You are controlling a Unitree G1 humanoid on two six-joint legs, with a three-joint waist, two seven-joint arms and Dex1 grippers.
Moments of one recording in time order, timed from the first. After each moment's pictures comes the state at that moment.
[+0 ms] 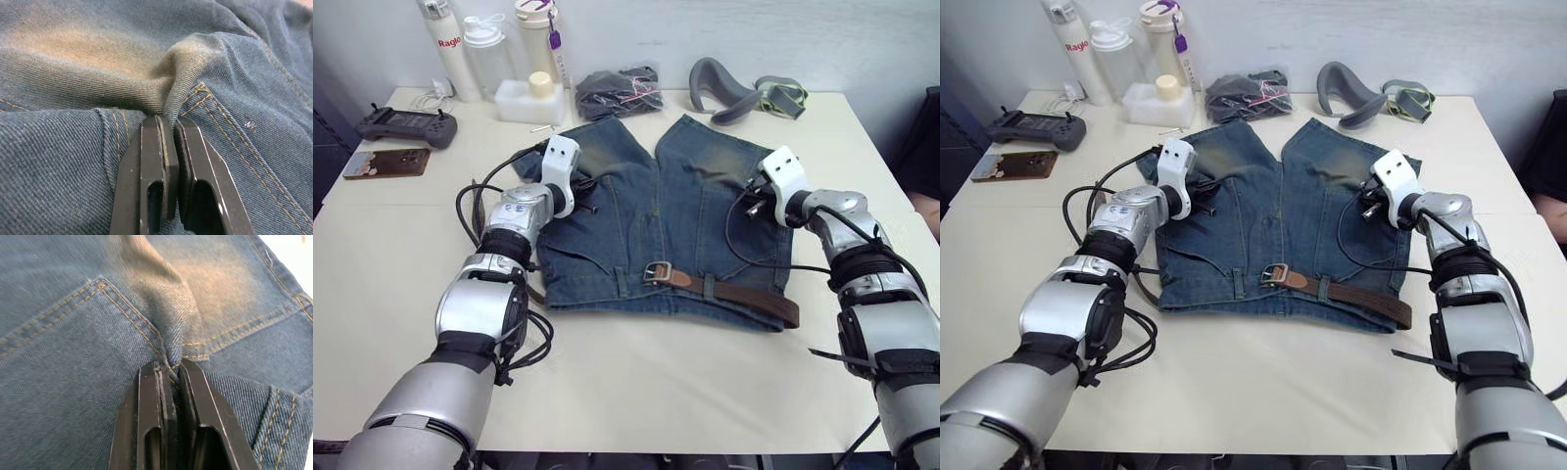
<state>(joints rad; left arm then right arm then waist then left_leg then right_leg) -1.25 0.29 0.05 1.23 -0.06 0.25 -0.44 -1.11 -0.57 0.11 1.15 0.00 0.06 0.68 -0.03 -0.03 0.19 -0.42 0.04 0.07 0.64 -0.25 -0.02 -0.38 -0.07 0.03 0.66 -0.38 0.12</state>
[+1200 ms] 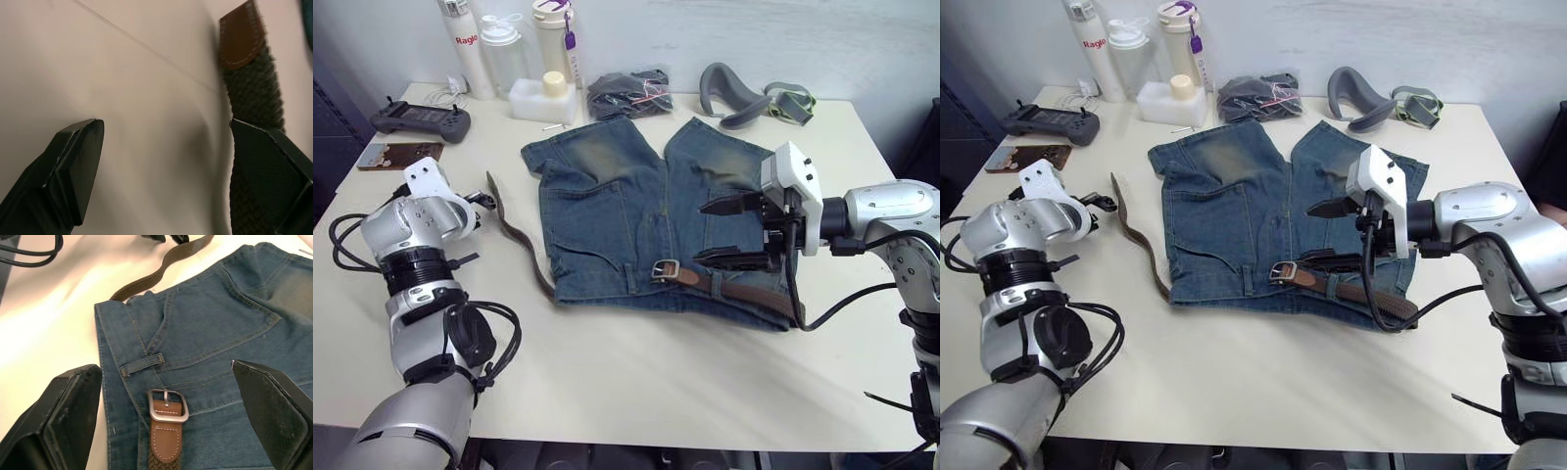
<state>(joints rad) -1.05 0.40 0.63 0.57 -0.20 1.06 0.24 -0.72 -0.88 0.03 -0.27 0.58 0.82 1.14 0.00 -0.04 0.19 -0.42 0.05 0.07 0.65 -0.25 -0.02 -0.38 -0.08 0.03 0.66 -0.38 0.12</state>
